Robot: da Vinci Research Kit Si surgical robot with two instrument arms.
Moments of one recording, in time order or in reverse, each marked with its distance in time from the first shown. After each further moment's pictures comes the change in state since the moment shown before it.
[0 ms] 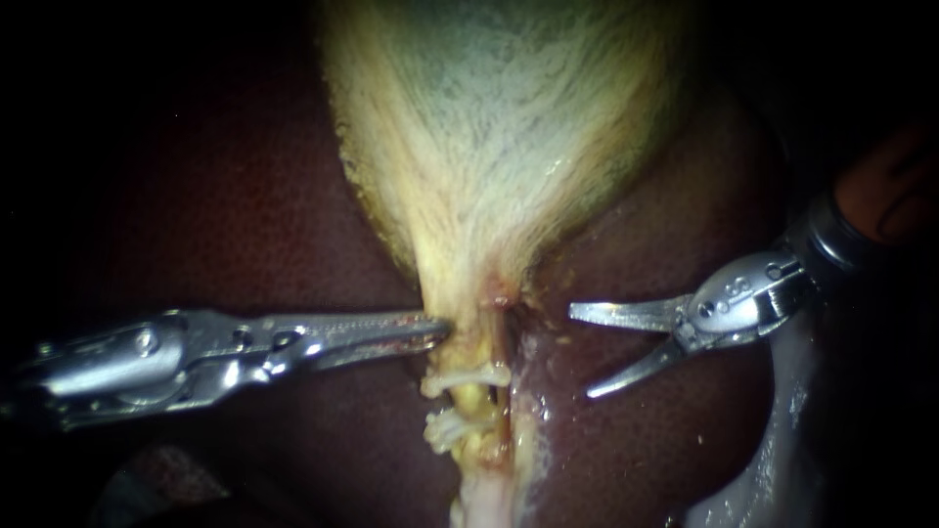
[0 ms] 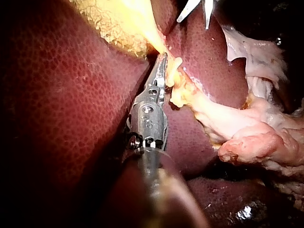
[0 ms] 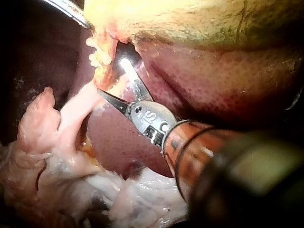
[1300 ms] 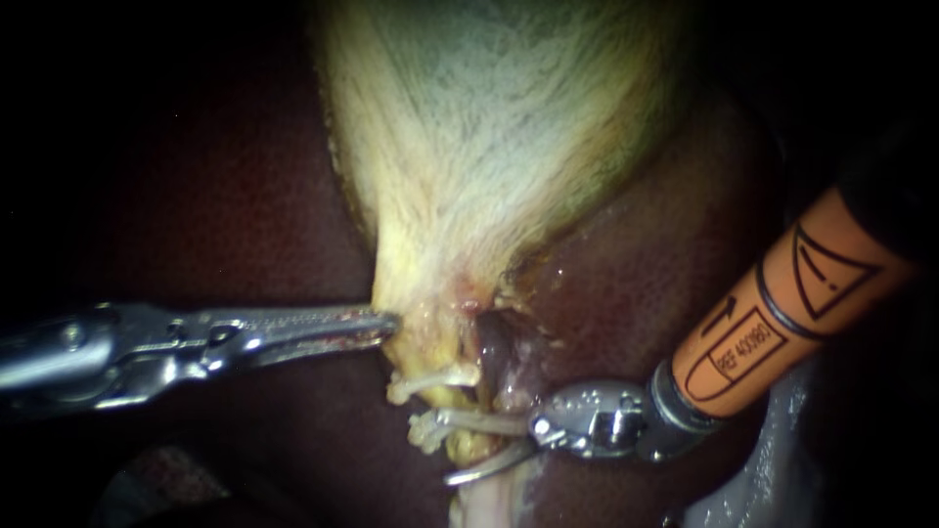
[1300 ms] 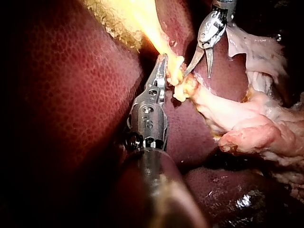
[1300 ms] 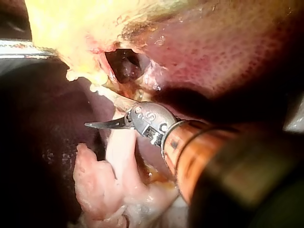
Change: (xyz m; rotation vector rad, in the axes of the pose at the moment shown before) right arm -0.005 -0.007 0.013 0.300 -0.136 0.482; left arm -0.002 0.001 -0.005 -0.008 0.005 -0.013
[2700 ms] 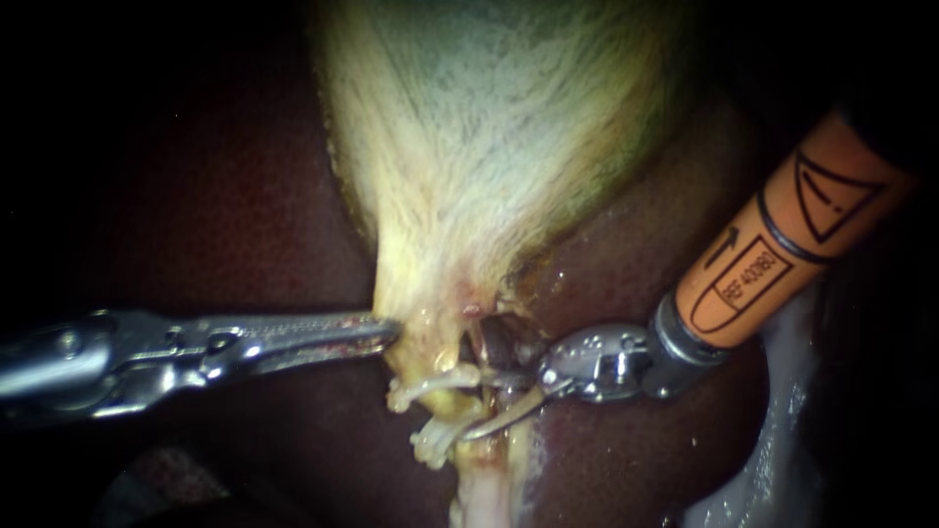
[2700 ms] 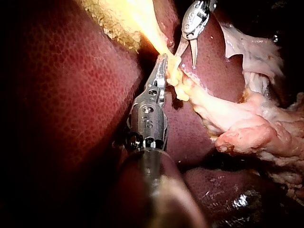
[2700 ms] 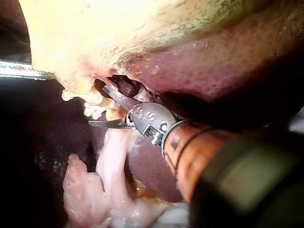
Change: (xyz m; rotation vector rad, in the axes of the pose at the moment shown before) right arm 0.003 0.003 -0.002 -0.140 0.047 -0.089; left arm 0.000 -0.001 0.000 -0.004 -0.003 -0.002
